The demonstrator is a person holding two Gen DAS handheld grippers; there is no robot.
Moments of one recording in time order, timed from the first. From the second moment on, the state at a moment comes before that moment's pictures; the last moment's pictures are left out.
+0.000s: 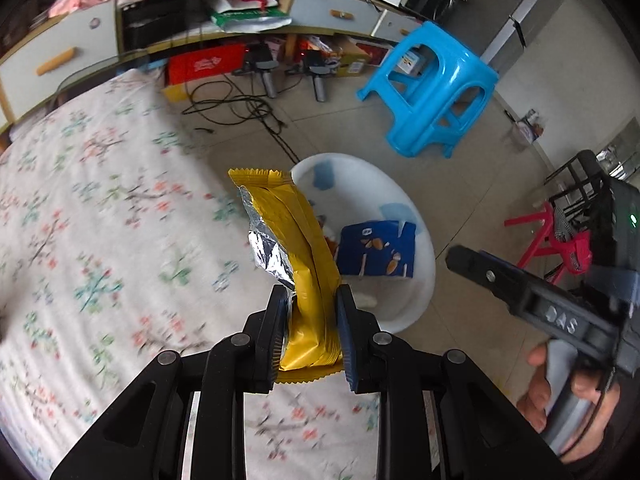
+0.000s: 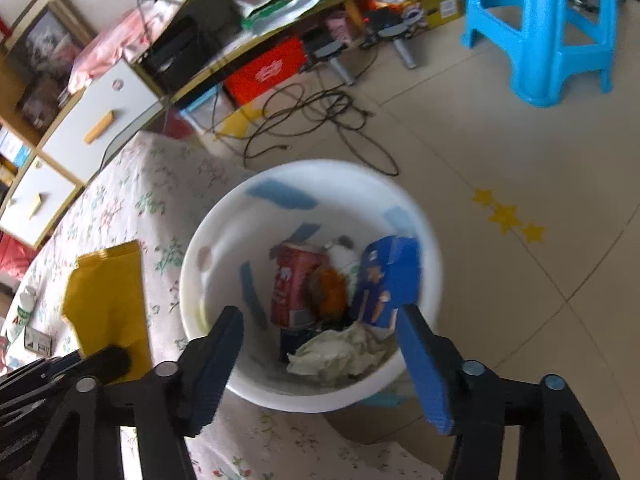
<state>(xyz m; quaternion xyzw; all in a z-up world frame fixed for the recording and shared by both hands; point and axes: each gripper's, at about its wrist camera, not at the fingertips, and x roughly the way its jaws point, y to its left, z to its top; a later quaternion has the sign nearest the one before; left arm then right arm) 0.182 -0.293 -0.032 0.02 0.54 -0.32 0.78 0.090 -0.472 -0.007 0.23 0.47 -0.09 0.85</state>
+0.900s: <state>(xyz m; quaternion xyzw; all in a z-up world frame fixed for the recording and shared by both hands) 0.186 -0.228 -0.016 0.04 0.52 -0.26 0.81 0.093 -0.457 0.010 0.20 0.46 -0.09 0.86</state>
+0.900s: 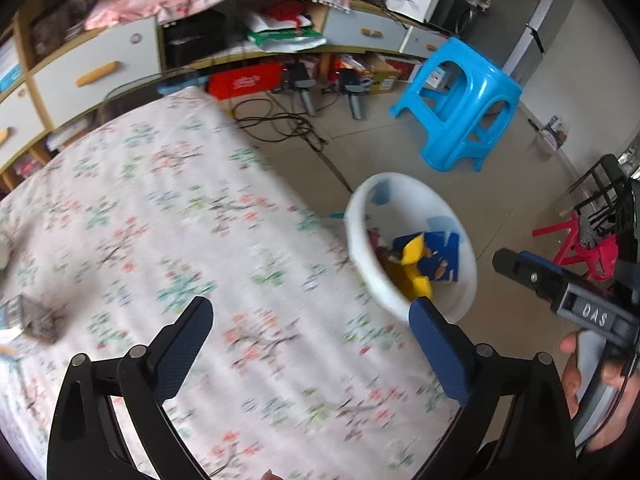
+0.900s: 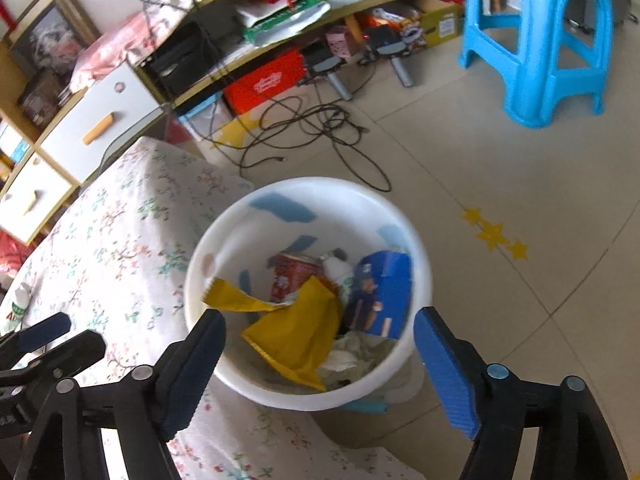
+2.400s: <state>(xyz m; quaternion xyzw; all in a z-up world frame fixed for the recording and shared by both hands) 0.234 0.015 -0.074 0.05 0.61 -0.15 0.77 0.184 -0.290 -0.022 0.13 0.51 0.01 0.85</state>
